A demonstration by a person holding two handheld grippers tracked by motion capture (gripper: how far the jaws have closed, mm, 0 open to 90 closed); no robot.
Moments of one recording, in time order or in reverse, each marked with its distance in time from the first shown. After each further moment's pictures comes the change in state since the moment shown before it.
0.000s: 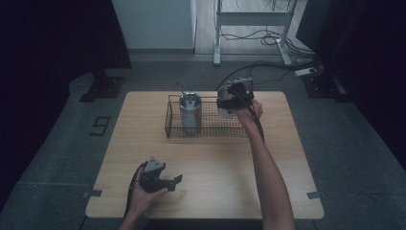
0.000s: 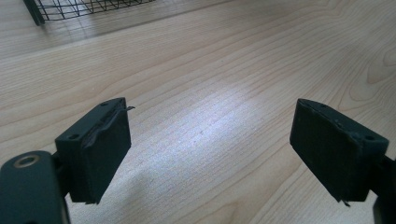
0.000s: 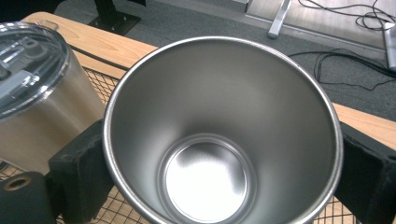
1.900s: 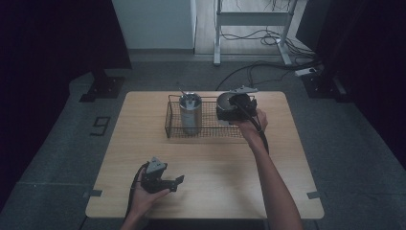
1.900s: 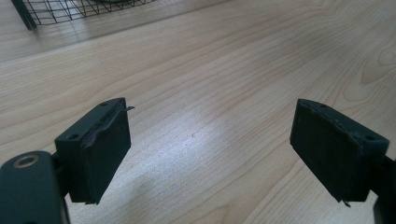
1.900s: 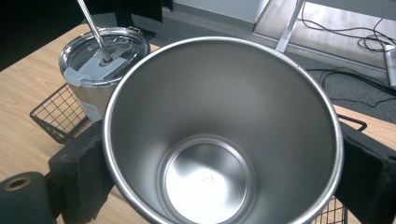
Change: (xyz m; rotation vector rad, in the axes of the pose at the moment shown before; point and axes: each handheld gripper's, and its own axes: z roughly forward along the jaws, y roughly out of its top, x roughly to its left) left arm -0.007 0.002 -0.001 -0.014 0.003 0.014; right arm 0.029 -0.019 -0.071 -0.078 0.030 -0.023
